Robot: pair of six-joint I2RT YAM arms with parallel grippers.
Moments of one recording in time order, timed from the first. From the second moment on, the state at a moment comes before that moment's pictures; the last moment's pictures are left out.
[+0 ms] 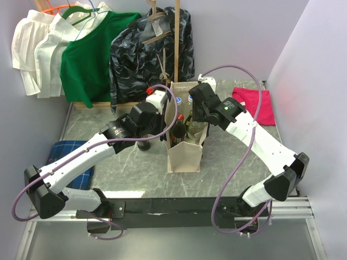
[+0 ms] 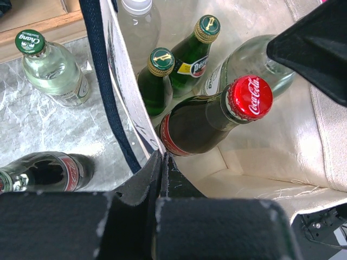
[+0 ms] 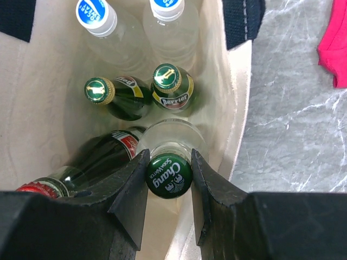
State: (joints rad) left arm -0.84 1.27 1.24 -0.49 -0.21 -0.38; right arm 0.72 1.47 1.60 -0.95 0.44 0.51
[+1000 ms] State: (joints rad) left arm -0.85 1.28 1.26 -0.50 -0.21 -0.38; right arm 0.74 1.49 1.50 -0.91 0.46 0.54
